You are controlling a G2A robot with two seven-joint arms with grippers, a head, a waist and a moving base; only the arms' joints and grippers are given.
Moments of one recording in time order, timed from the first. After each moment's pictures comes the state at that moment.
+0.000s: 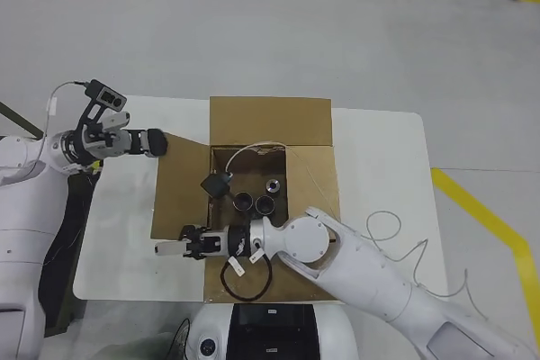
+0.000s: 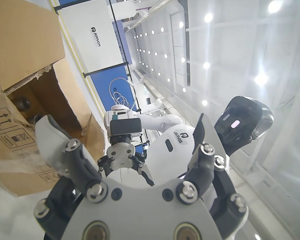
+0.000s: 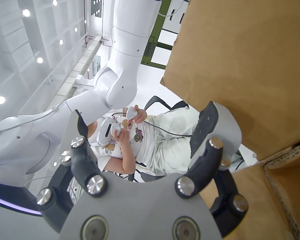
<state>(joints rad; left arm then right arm) 0.96 -0.82 -1.43 -1.19 -0.94 -0.24 -1.51 -0.91 -1.40 0.53 -1.59 0.22 -0.12 0.65</state>
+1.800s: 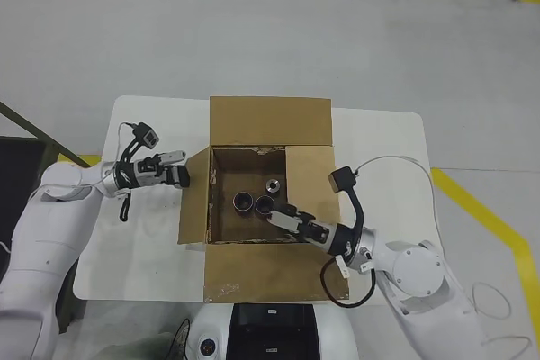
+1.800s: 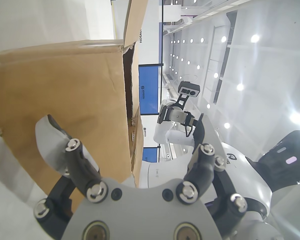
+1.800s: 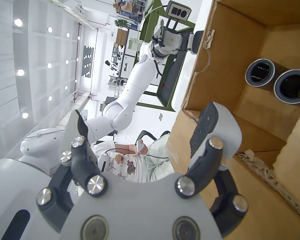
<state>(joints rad) 1.03 -0.85 -1.30 -1.12 -0.68 -0.30 -1.37 -1.48 -1.22 1.17 -2.06 0.05 -0.03 0.76</state>
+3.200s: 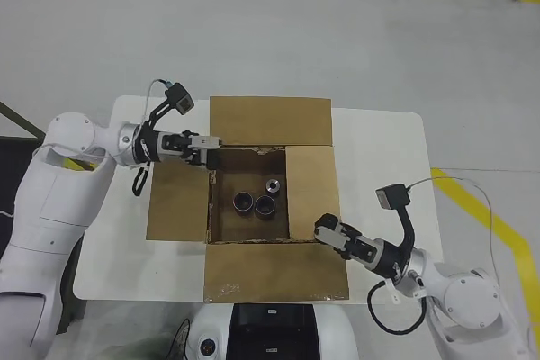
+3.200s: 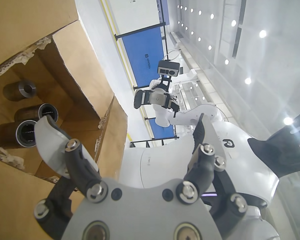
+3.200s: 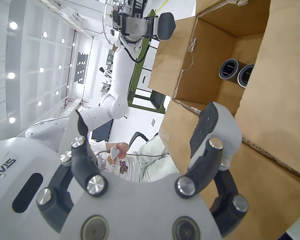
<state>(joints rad) 0.86 -0.87 -1.21 -1.43 -0.61 -0.13 -1.39 -1.72 -1.15 1.44 -2.21 0.10 -0.12 0.83</state>
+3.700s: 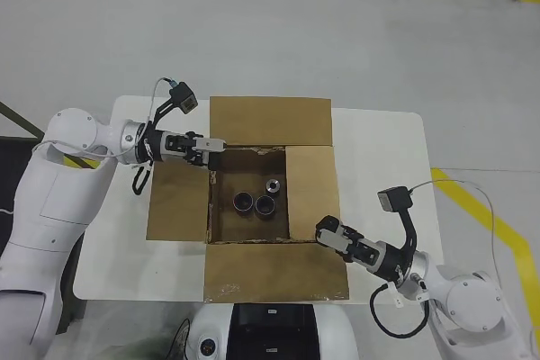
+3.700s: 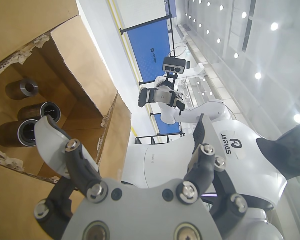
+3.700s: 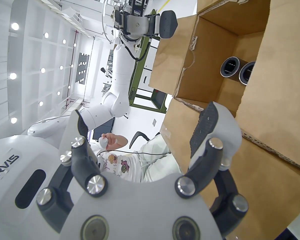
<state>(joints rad) 0.84 -0.87 -1.20 -1.45 -0.59 -0.12 -1.40 -1.73 -1.15 1.44 -2.21 0.11 -0.13 0.83</state>
